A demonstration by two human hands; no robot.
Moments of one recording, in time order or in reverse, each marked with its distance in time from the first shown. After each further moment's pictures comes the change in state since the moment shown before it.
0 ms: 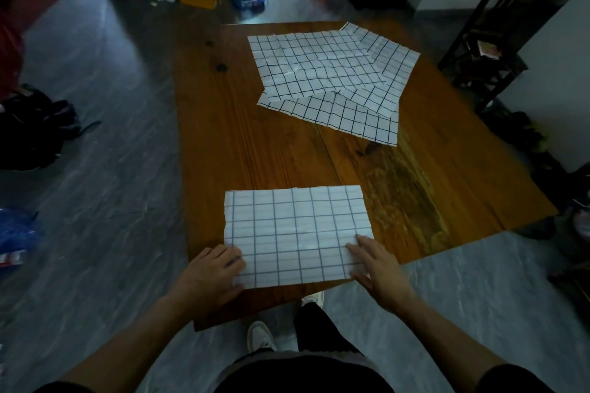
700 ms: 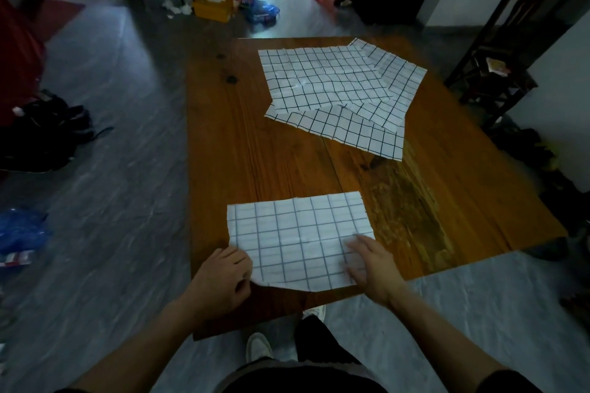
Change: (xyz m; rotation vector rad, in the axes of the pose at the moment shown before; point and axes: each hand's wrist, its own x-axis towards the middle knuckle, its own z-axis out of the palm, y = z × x) left_hand 0.019 0.019 -0.031 -0.265 0.091 -0.120; right_hand 0.035 -0.023 -0.036 0.102 -0.008 0.054
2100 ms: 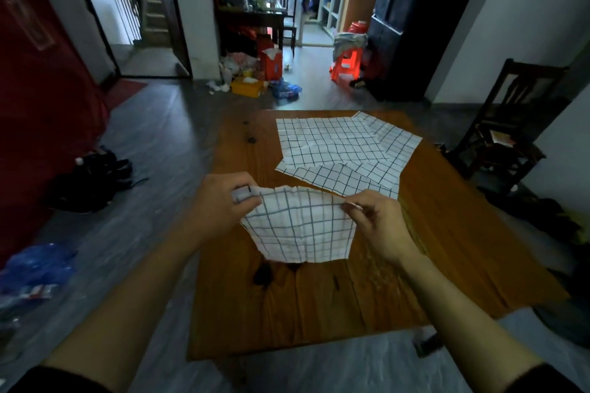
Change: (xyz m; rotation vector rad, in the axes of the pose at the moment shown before) left_hand 0.048 0.089 -0.214 -0.288 0.556 -0.064; right_hand 0.012 -0.076 -0.186 0.333 0.491 -0.487
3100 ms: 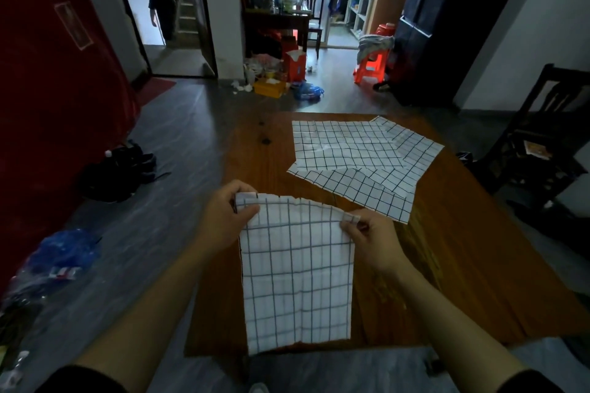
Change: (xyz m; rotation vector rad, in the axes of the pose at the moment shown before) left_hand -0.013 -0.014 0.041 -0.189 0.156 -0.379; right_hand -0.002 0.037 0.030 0.219 -0.146 0.234
